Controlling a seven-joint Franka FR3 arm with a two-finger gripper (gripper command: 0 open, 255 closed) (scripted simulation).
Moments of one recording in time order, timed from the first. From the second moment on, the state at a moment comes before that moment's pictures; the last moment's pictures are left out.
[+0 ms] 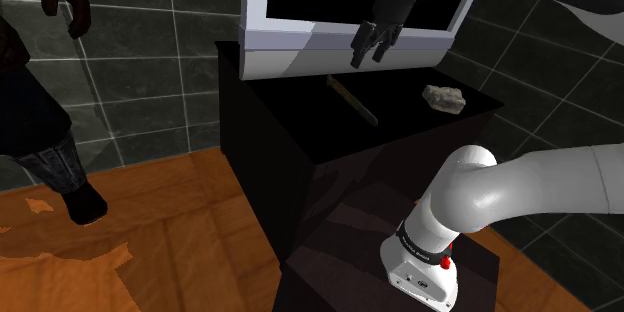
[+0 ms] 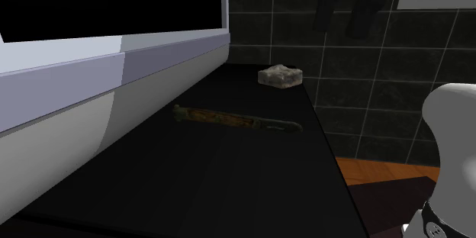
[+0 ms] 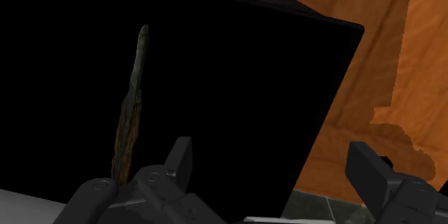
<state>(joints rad) 0.00 -0.83 -0.02 -2.30 -0.07 1.62 0.10</state>
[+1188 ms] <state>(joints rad) -0.11 -0.45 -0.25 -2.32 -0.13 1.94 0.02</state>
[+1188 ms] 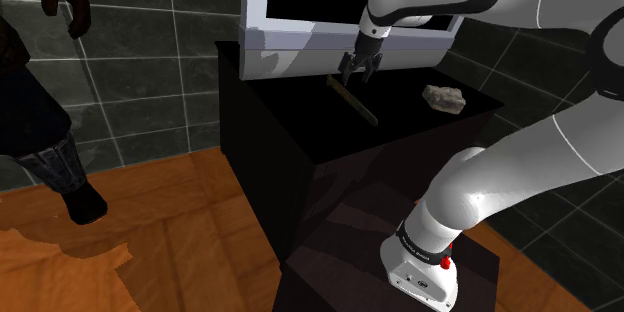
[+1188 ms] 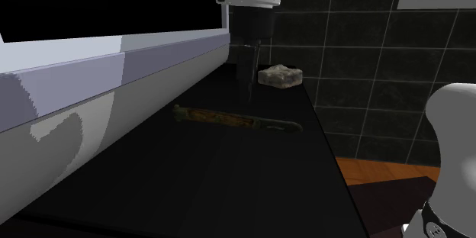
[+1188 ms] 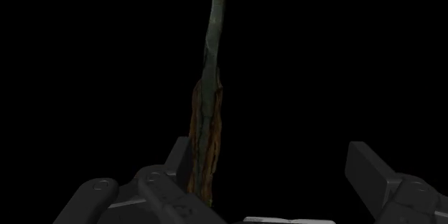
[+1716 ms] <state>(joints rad) -0.14 -0.26 -0.34 -2.28 -0.11 2.07 -0.03</state>
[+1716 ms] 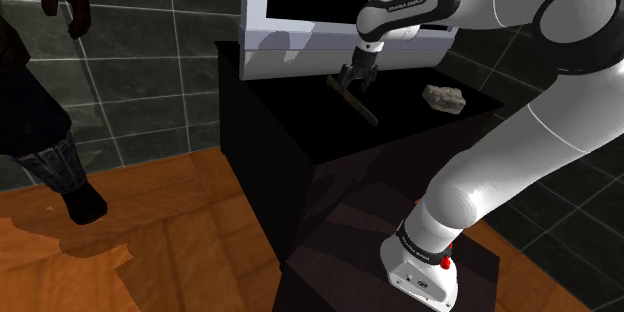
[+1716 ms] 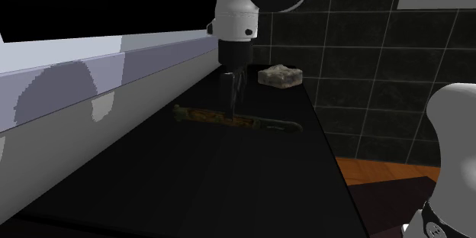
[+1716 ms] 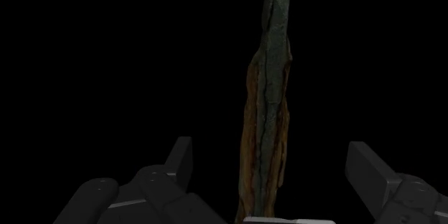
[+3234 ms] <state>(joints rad) -0.14 -0.25 -0.34 -2.29 -0.11 2.08 -0.03</state>
